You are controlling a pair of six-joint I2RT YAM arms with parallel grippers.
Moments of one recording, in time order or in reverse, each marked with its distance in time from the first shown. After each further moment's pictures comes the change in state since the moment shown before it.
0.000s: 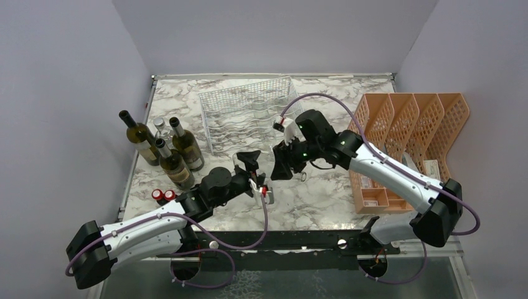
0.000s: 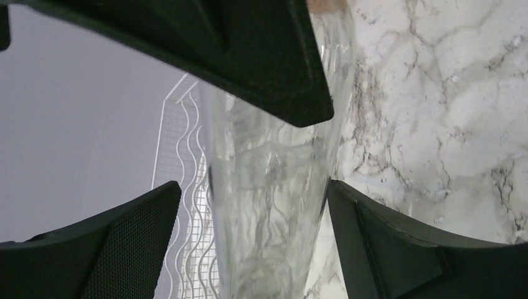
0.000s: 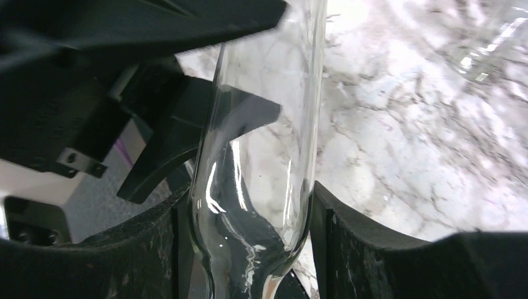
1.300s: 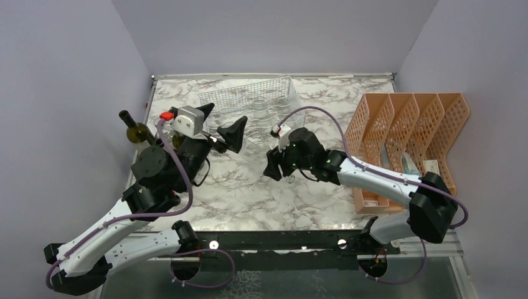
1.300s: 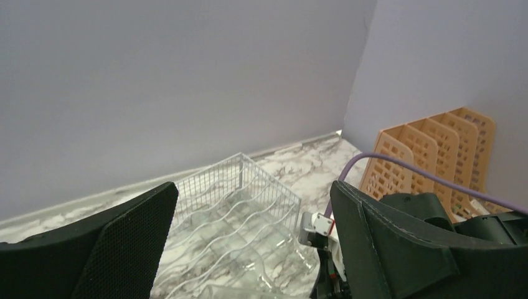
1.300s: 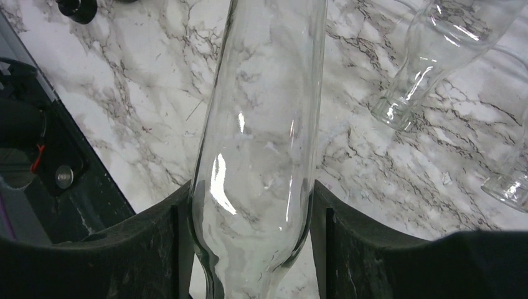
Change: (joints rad) left arm -0.001 -0.112 0.642 -0.190 -0.429 -0.913; right arm 0.056 0.002 -0.294 0.487 0.288 0.028
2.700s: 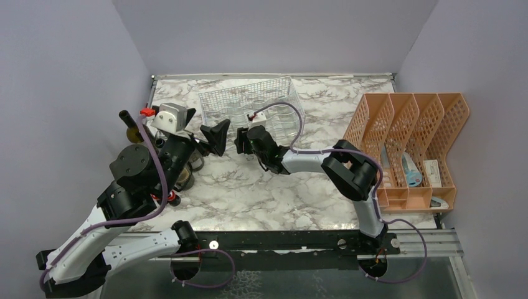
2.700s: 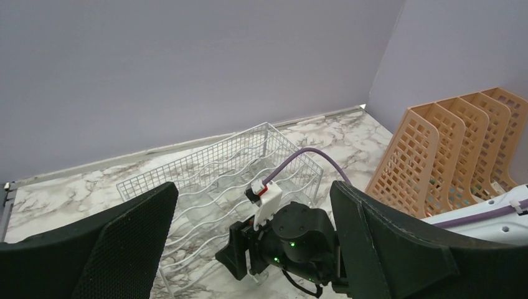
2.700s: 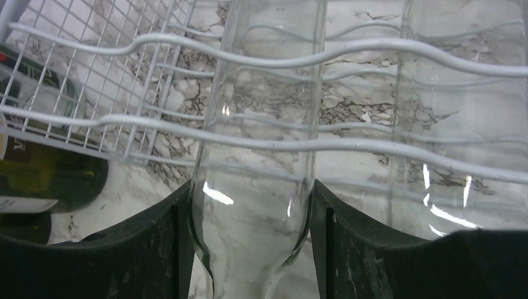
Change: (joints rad) left arm 0.000 -0.021 0.167 -0.365 -0.102 -0.082; right arm 0.069 0.675 0.323 0.571 0.525 0.220
